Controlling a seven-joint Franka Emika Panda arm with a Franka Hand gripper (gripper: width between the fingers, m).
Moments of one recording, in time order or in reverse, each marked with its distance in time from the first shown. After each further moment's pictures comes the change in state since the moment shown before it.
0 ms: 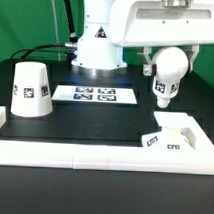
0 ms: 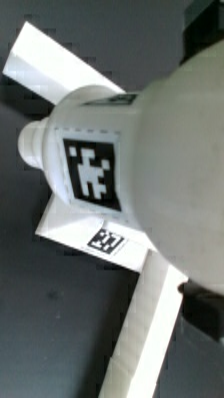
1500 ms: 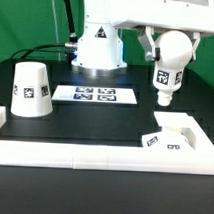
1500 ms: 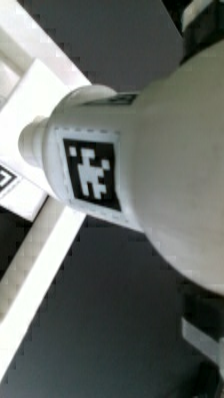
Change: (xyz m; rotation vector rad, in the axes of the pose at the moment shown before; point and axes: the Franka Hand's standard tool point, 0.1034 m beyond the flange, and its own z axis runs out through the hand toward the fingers) arm 0.043 0.027 -0.022 -0.087 0.216 -0.132
